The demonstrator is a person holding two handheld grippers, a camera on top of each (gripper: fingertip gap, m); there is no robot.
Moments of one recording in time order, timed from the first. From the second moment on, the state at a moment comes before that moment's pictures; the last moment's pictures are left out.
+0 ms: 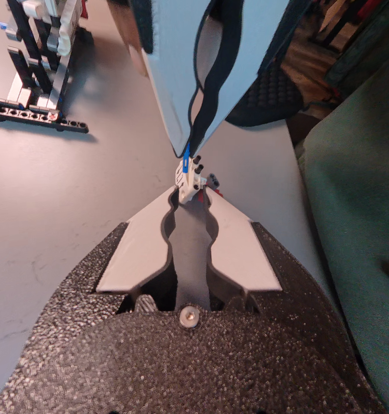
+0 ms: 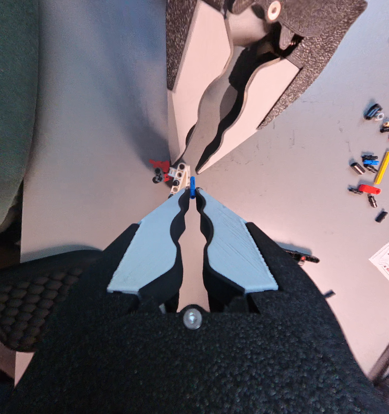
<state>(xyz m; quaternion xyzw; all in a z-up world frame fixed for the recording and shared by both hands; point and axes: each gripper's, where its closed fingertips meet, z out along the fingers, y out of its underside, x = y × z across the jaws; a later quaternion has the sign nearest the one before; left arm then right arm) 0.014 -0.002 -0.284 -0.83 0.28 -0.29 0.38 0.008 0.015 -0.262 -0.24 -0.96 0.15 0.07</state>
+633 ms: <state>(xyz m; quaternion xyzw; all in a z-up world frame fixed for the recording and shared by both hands) 0.029 -0.003 -0.234 -0.75 0.29 -0.33 0.49 0.012 -0.008 -0.227 -0.34 -0.86 0.34 0.17</state>
